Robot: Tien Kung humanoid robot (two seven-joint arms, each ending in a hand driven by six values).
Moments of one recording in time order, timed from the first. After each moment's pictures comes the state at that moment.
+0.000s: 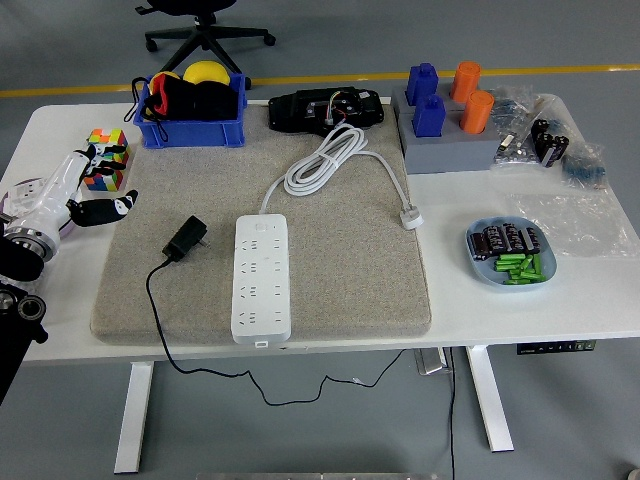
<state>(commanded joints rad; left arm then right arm) -0.21 0.26 -1.45 -1.41 1.82 -0.01 0.24 0.03 -0.21 1.33 0.18 -1.09 0.04 -0.13</state>
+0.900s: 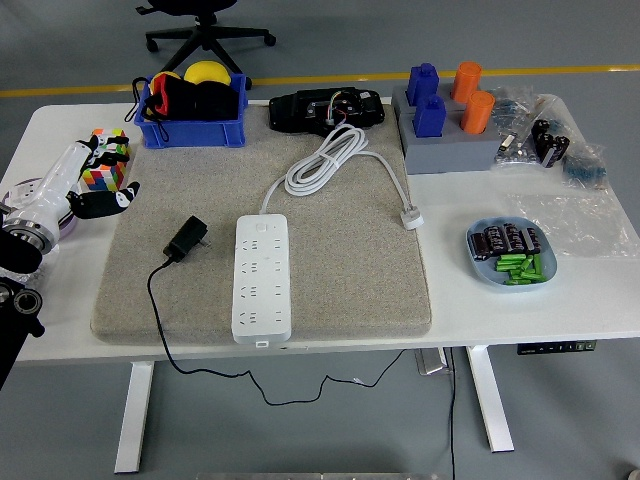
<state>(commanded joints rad) -0.21 0.27 -1.44 -1.41 1.81 -0.02 0.22 0.03 -0.22 1.29 0.18 -1.07 0.05 -0.12</state>
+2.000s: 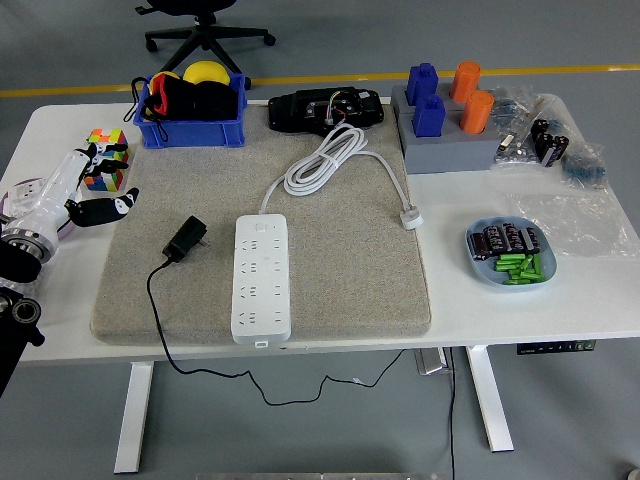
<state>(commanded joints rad) -0.19 0.27 -1.45 -1.43 1.80 -0.01 0.21 0.03 -0.22 1.32 0.18 -1.08 0.04 -0.12</state>
